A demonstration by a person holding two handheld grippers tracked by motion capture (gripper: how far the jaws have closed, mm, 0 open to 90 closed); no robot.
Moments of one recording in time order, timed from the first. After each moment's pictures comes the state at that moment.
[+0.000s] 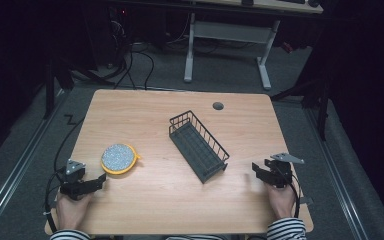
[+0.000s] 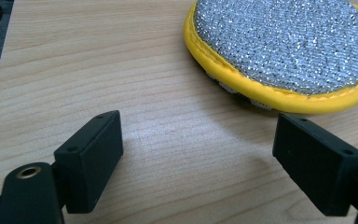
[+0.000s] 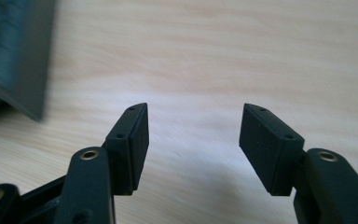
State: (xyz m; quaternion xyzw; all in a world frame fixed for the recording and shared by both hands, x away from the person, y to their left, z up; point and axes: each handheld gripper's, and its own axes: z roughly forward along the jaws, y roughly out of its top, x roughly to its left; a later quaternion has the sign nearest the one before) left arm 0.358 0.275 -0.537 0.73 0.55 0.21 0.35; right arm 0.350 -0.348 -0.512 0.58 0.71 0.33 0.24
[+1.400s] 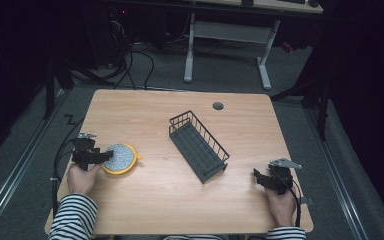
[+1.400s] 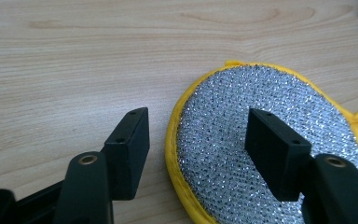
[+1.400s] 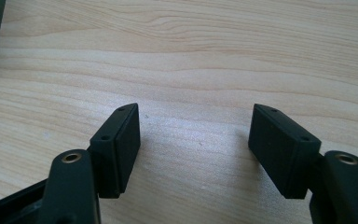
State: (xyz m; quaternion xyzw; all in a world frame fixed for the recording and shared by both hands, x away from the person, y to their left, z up) left arm 0.439 0.252 -0.503 0.74 0.57 0.14 0.32; right arm 0.346 -0.353 -0.530 0.57 0.72 0.30 0.25
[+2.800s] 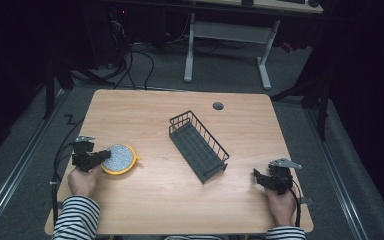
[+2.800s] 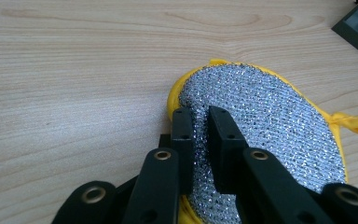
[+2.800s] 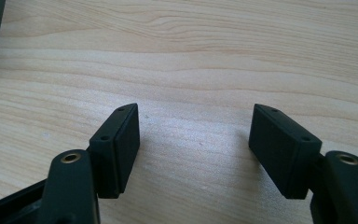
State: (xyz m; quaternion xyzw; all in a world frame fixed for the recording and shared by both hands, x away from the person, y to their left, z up) left arm 0.430 0.256 -0.507 0.72 0.57 0.12 0.37; right arm 0.346 -0.353 -0.530 0.58 0.72 0.30 0.25
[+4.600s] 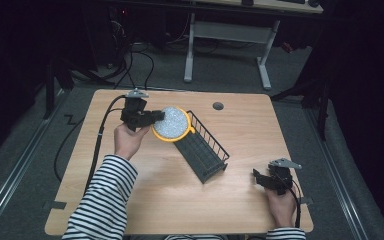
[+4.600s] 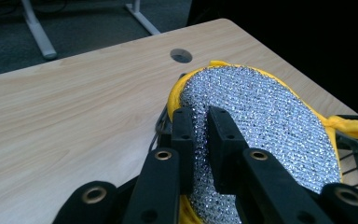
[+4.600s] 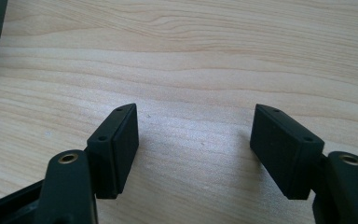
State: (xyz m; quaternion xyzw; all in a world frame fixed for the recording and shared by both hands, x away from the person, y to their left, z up) left arm 0.487 0.096 -0.376 0.79 0.38 0.09 0.47; right arm 0.346 -0.353 -0.530 0.57 0.72 0.30 0.25
